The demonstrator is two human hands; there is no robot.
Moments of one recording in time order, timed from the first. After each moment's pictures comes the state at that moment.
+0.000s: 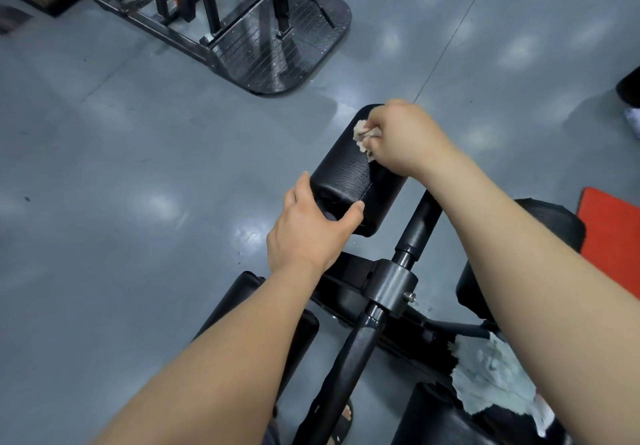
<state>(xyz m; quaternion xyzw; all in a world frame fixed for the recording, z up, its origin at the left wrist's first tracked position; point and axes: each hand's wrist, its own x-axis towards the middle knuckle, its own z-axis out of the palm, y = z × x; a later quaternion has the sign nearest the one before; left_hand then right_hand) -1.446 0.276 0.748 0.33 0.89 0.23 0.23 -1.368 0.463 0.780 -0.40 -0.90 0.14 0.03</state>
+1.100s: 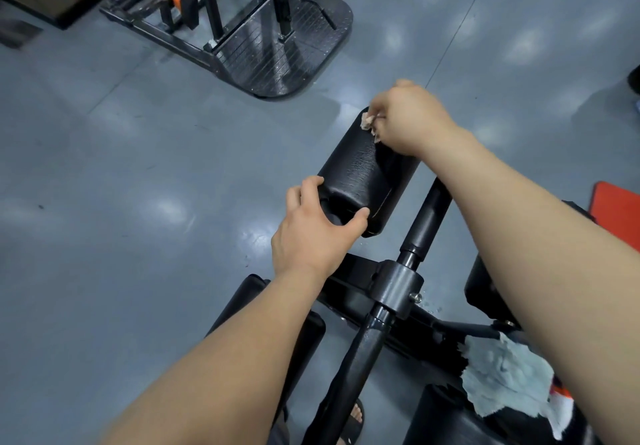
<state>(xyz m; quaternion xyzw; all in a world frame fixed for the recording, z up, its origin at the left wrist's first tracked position) -1.447 0.273 0.746 0.37 0.87 0.24 0.23 -1.378 0.485 0.786 -0.43 -0.89 0.14 0.01</state>
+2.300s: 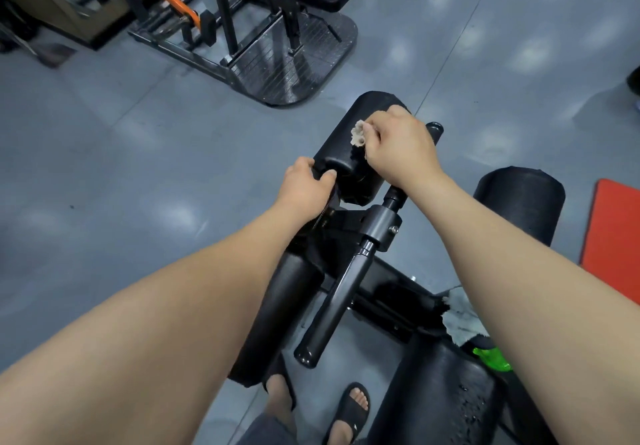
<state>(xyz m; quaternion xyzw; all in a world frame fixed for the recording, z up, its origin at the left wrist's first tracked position) -1.463 0.268 0.759 0.34 0.84 0.26 0.33 -1.327 0.384 0.784 -0.45 -0.86 0.16 0.18</state>
